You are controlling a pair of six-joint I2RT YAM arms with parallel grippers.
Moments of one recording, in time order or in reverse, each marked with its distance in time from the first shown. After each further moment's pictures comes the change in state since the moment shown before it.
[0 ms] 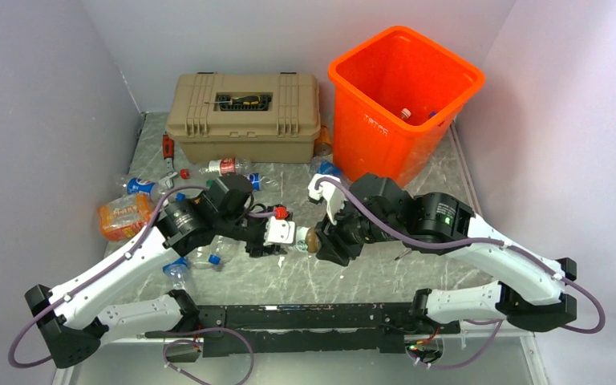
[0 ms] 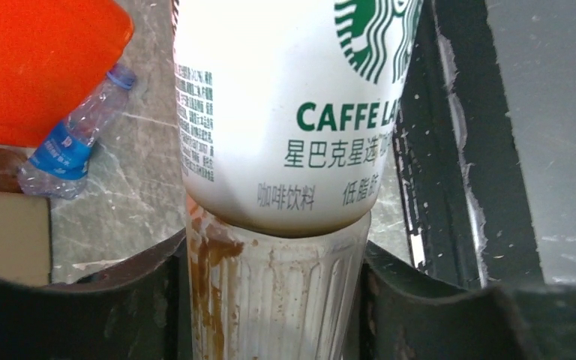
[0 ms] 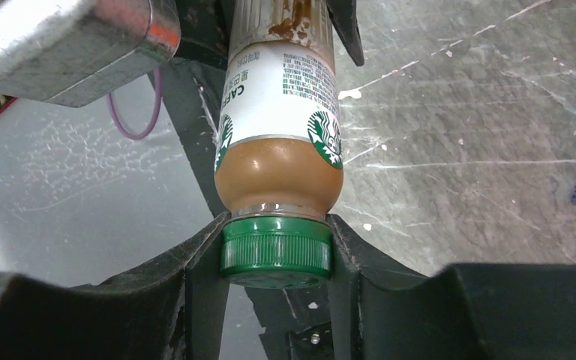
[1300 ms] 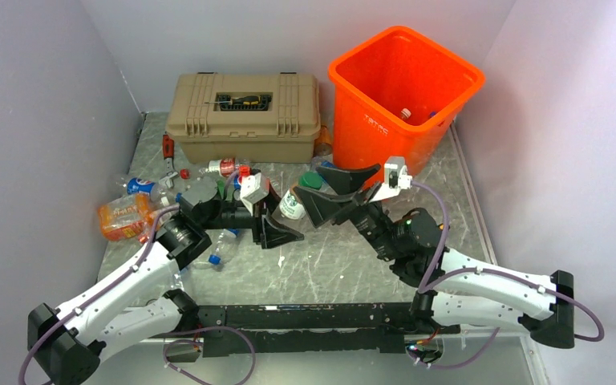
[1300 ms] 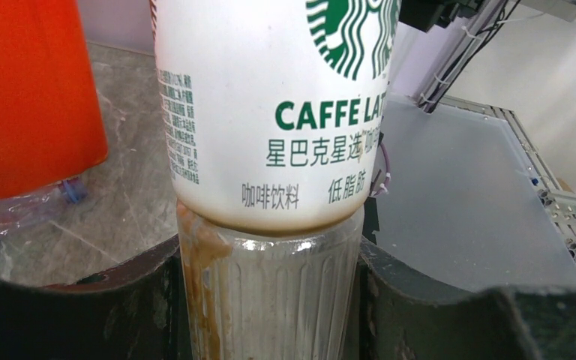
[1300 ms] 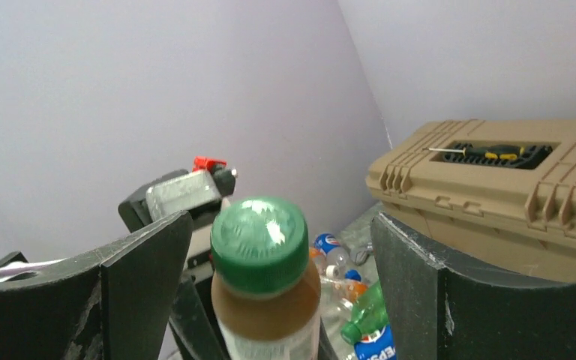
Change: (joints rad) left arm 0.163 -0.115 -0.334 0.898 0.293 -0.892; right arm 0.004 -0.282 -0.764 1.672 0.420 0.179
